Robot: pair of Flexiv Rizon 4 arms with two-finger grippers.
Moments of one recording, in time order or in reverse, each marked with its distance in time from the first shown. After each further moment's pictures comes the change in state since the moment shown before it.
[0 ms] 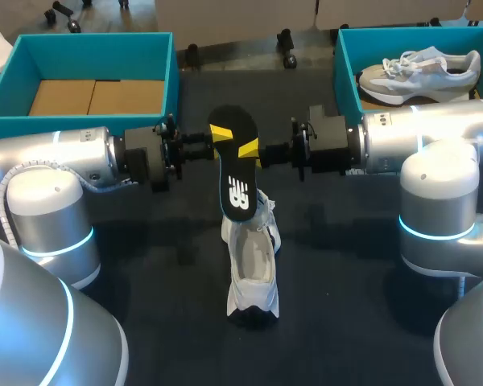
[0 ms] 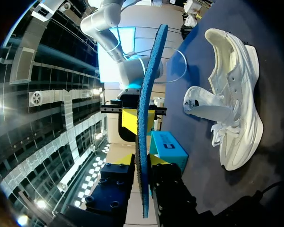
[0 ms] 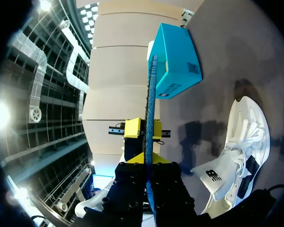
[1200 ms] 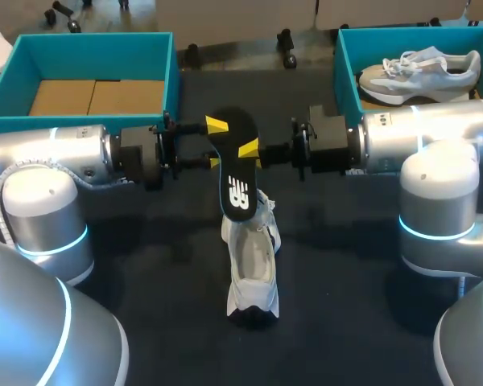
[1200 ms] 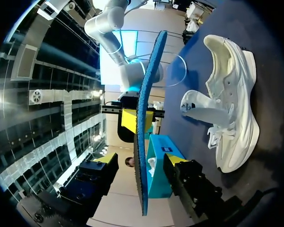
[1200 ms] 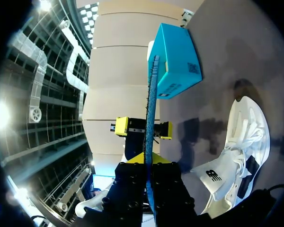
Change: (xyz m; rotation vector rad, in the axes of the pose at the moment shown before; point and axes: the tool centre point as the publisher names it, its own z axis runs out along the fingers) left arm 0.004 0.001 -0.006 0.035 0.009 -0.037; right arm 0.000 0.000 0.000 0.000 0.000 0.000
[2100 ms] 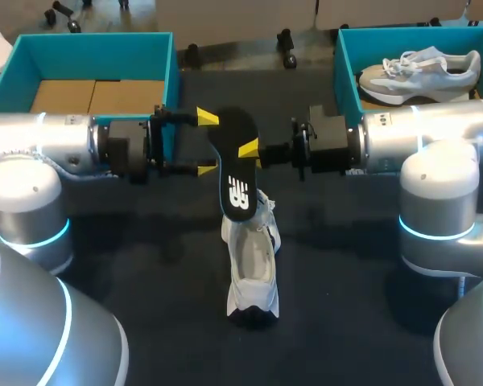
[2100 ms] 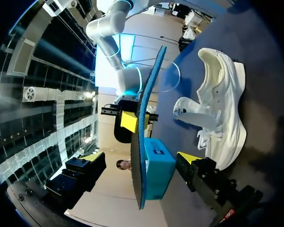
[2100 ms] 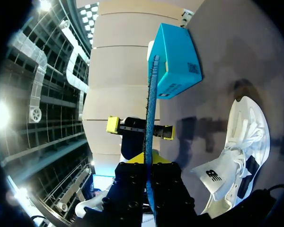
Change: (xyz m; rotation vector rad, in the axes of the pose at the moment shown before) left arm 0.000 0.000 -0.017 0.031 0.066 -0.038; right arm 0.000 0.000 0.000 0.000 0.000 0.000
